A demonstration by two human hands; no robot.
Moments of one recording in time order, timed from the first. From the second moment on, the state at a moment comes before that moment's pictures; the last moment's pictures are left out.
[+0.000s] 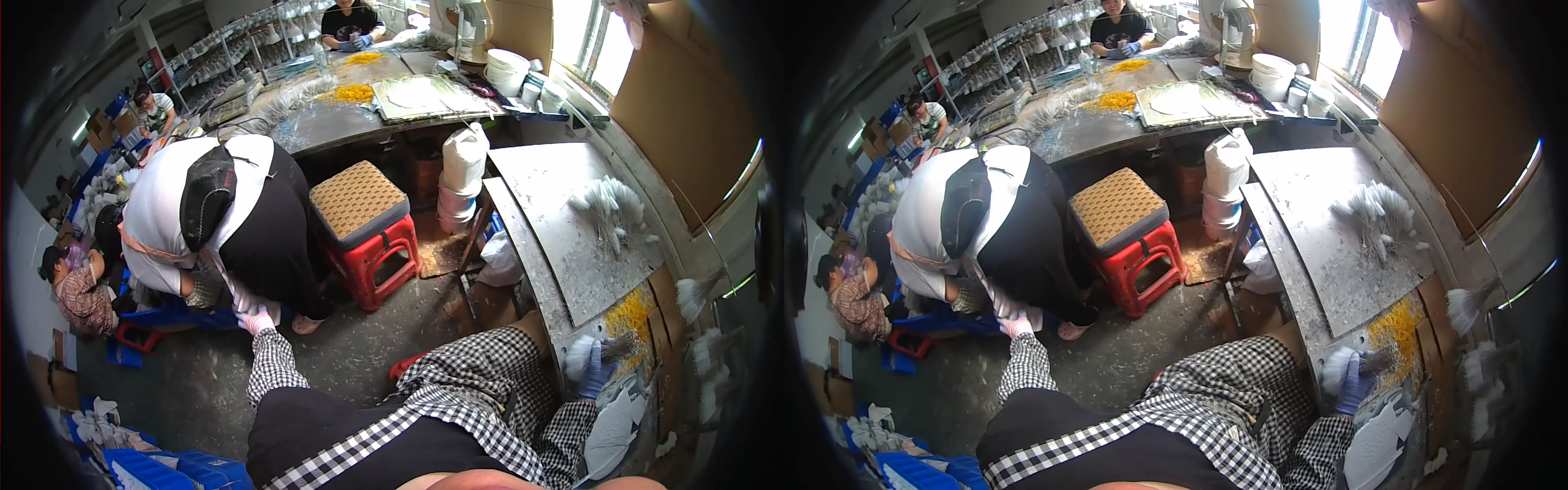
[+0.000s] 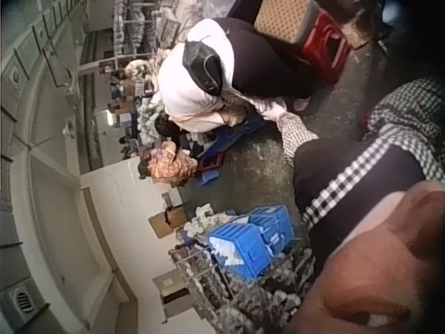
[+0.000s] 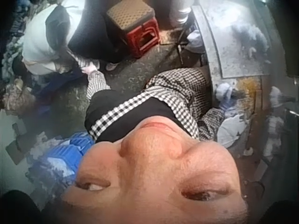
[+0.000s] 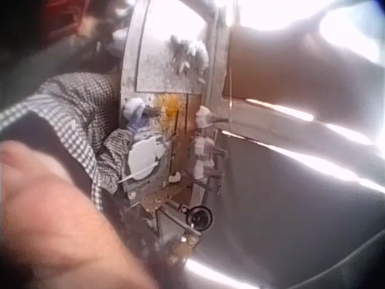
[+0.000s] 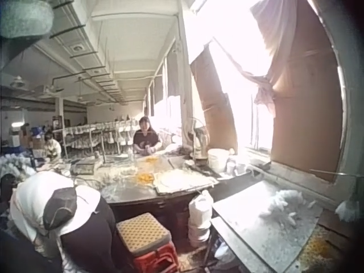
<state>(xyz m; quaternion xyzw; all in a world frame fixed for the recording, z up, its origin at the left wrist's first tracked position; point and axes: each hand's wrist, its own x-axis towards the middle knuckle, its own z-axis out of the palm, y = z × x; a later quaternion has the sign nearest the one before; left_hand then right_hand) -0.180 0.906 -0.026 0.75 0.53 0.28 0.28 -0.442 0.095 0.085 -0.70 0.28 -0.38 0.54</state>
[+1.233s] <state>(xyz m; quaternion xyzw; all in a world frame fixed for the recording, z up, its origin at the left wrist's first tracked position) -0.269 0.166 0.279 -0.40 0.81 0.04 -0.43 -0.439 0.125 0.099 -0.37 0.23 -0.37 0.82</state>
